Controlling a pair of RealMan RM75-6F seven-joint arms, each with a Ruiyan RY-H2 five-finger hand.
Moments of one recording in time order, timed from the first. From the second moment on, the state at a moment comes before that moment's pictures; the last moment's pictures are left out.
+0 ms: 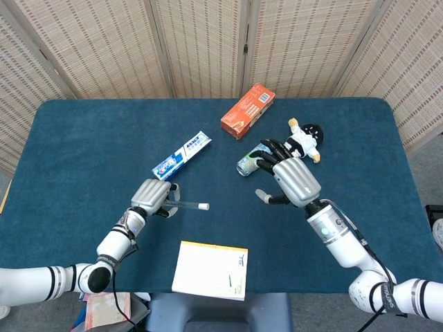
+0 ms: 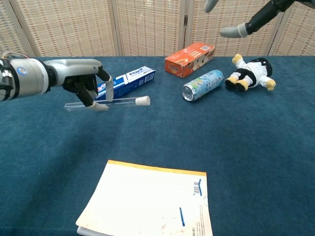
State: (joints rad) left arm -0.99 -1.42 -0.13 -1.64 0.69 0.91 0.41; right arm 0.71 -1.16 0.23 -1.83 -1.30 1.09 -0.01
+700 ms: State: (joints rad) left arm -1.11 -1.65 -0.14 -1.42 0.48 0.90 0.64; right arm 0.62 -1.13 0.21 -1.77 -1.33 1.12 0.08
